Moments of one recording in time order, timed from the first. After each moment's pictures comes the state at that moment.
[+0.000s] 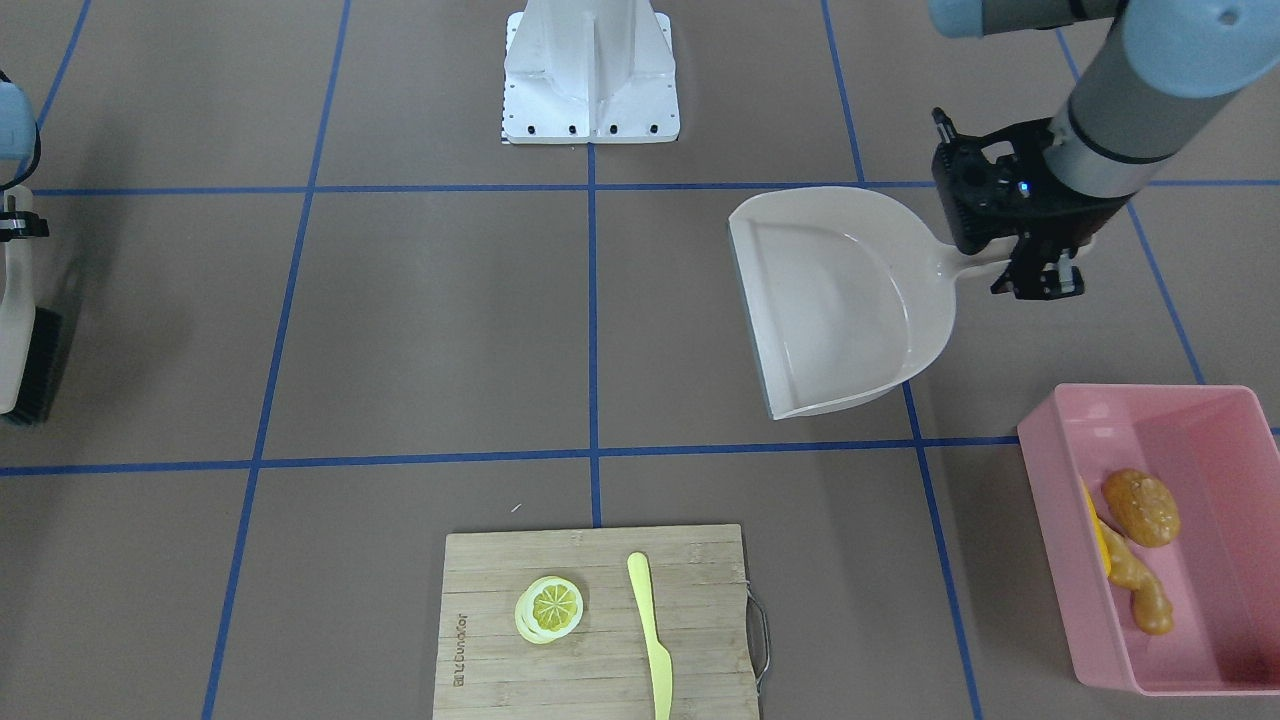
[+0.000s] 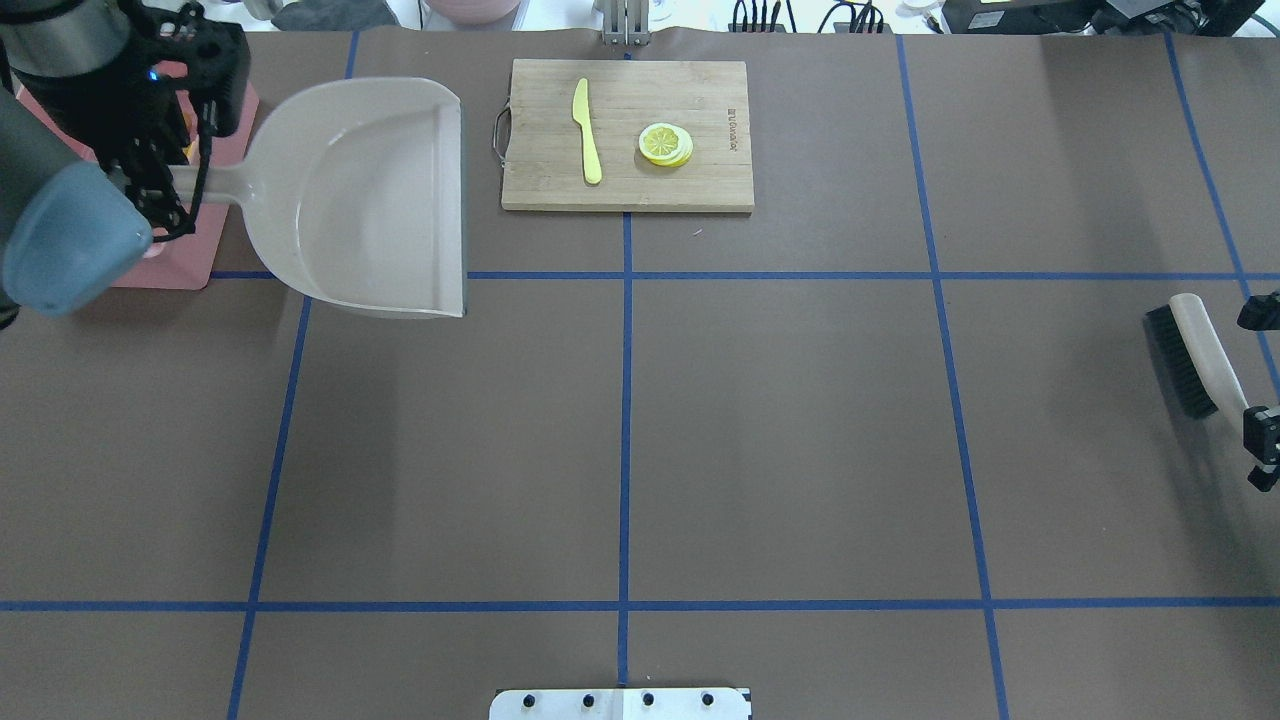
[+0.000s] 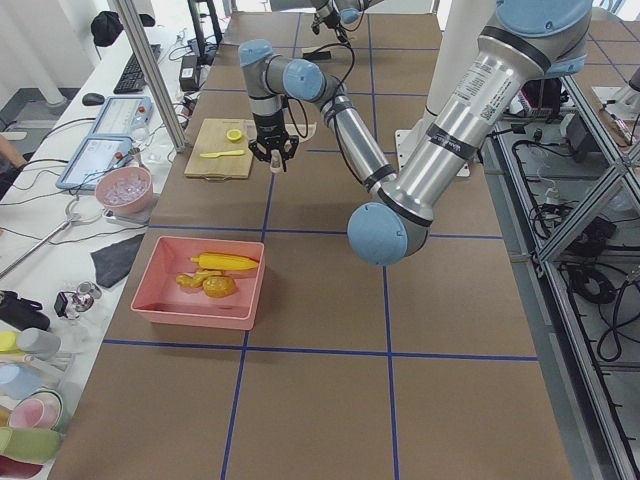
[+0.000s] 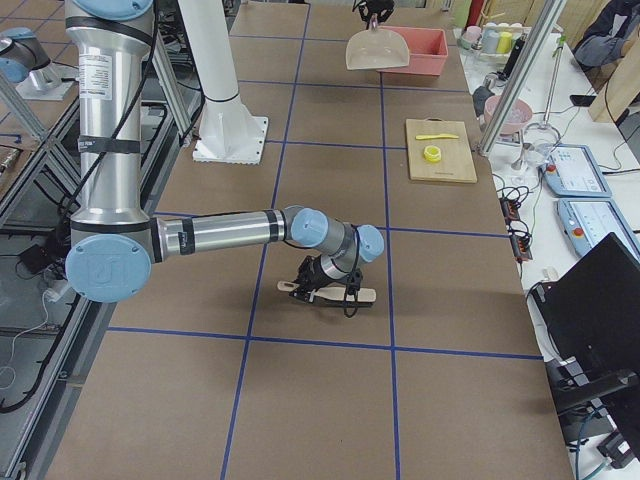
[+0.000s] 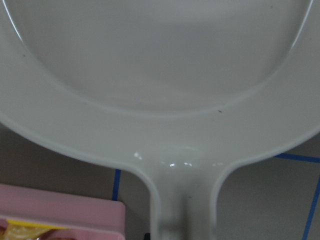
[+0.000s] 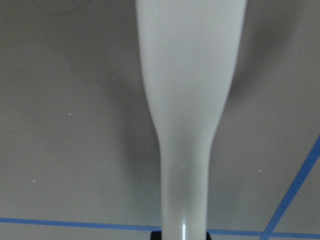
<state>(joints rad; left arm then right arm) -1.00 -2.14 -1.93 -0.95 -2.16 0.90 1.12 -1.62 1.70 -2.07 2.45 -0.05</state>
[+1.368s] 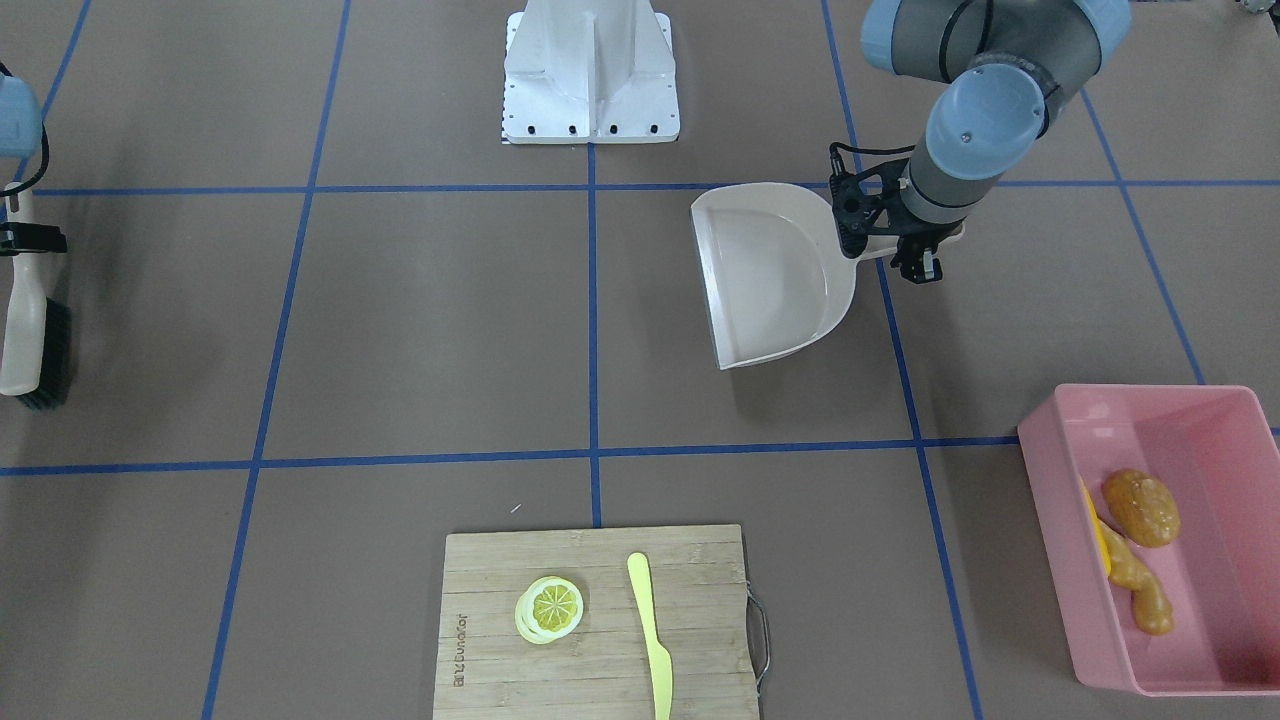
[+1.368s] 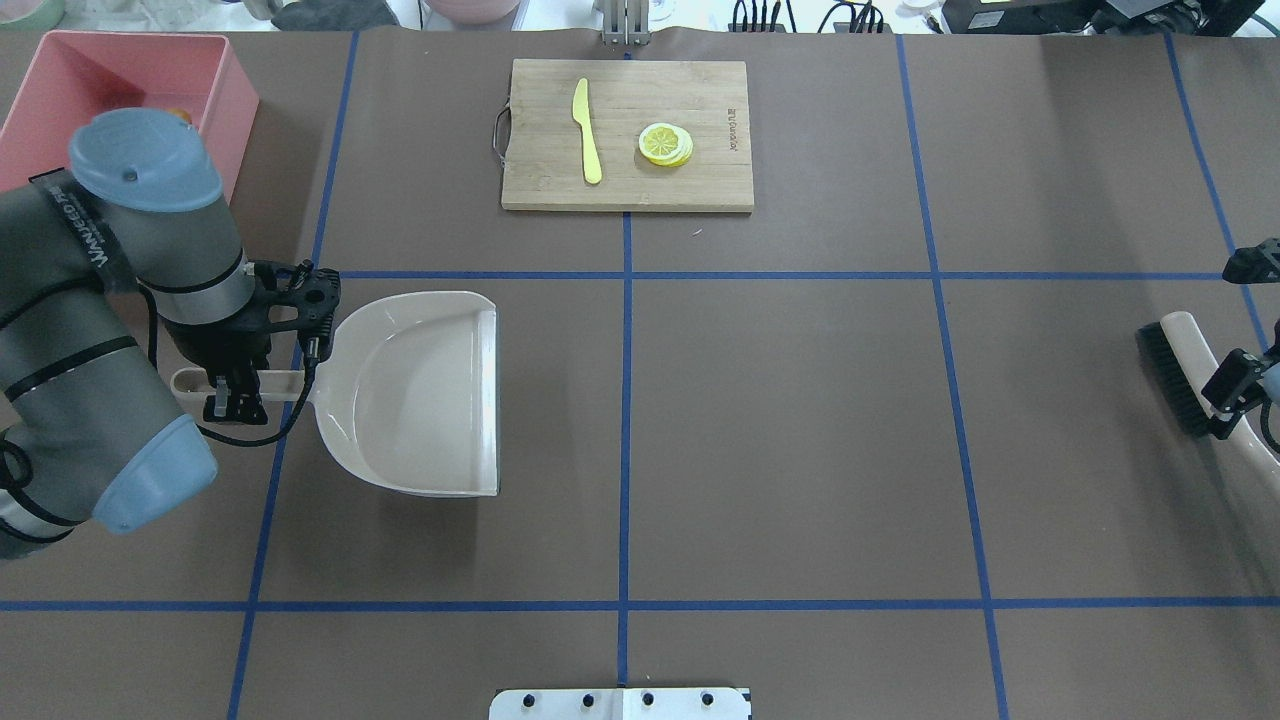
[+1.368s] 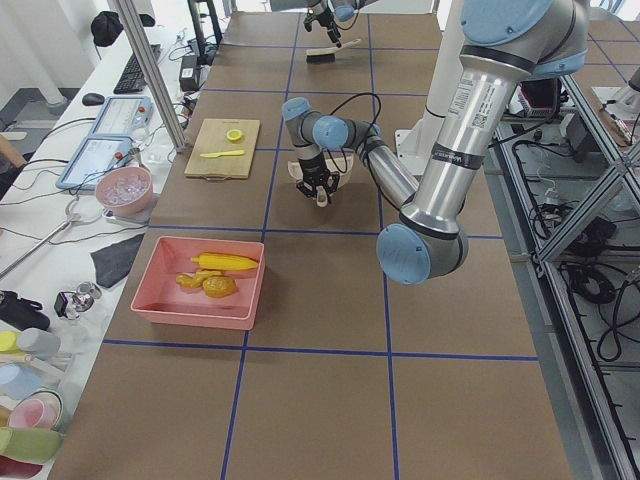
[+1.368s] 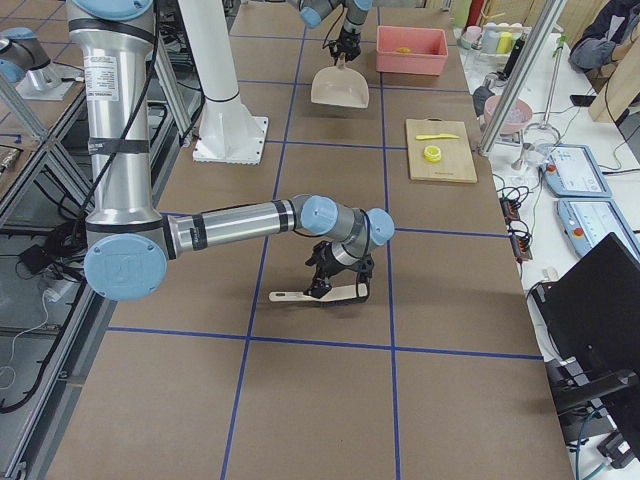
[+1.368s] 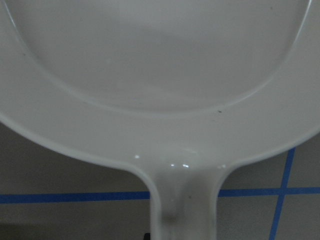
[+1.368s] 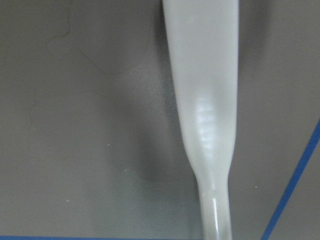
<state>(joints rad) -0.75 -1.93 -1.92 -1.17 -2.16 0.66 1.15 -1.55 1.76 -2.09 2.37 0.03</state>
